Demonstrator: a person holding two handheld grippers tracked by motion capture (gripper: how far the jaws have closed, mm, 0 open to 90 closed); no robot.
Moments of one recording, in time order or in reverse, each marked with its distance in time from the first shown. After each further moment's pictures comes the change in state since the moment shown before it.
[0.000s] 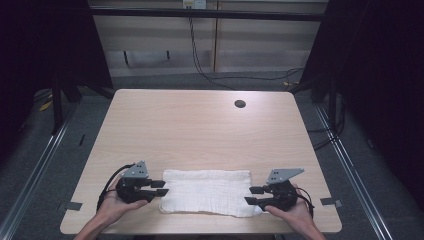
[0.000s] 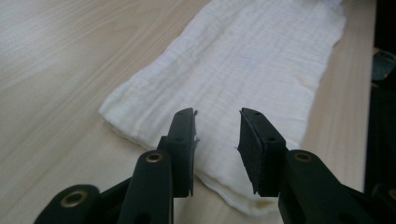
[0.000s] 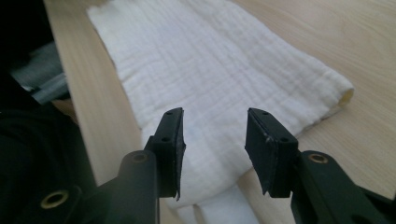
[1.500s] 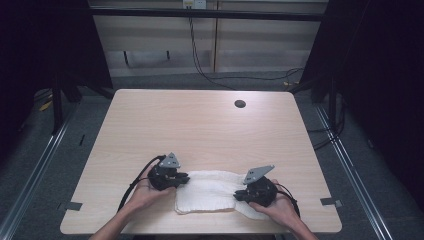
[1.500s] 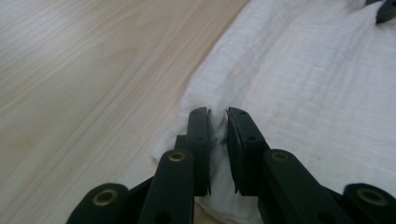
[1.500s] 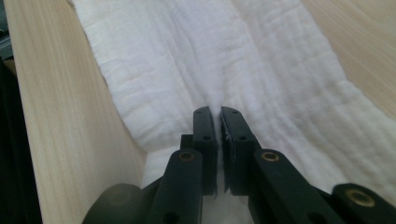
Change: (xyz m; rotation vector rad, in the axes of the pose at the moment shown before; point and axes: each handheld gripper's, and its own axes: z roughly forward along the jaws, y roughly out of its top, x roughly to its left) left arm 0.000 0.034 0.076 0.083 0.044 0.056; right arm 0.003 0.017 0.046 0.160 -0.013 -0.124
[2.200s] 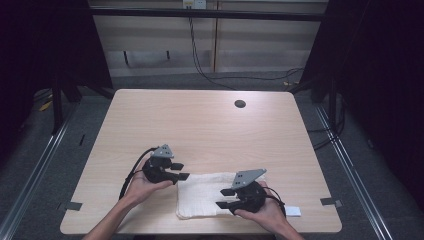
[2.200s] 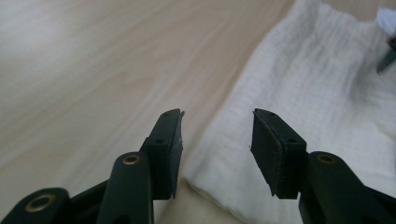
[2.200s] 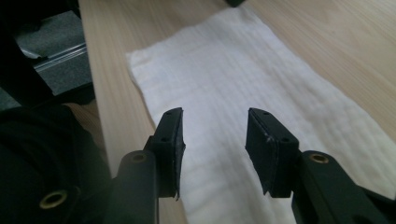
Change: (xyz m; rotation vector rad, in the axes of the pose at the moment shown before) left arm 0.024 0.015 -0.027 -0.088 -0.026 -0.124; right arm 0.043 0.037 -0.004 -0.128 0.077 -0.048
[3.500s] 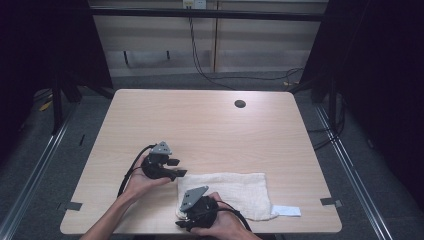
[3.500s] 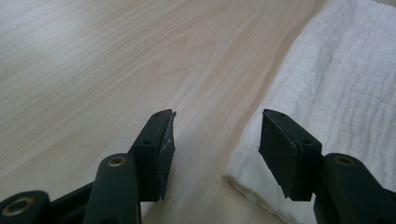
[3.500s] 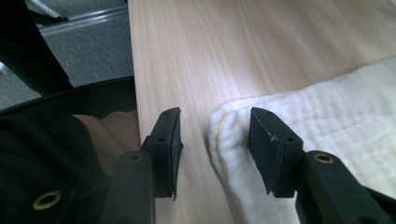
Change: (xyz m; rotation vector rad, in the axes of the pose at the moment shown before) left arm 0.014 -0.012 0.010 0.019 0.043 0.006; right arm 0.061 0.036 0.099 0.104 0.078 -0.182
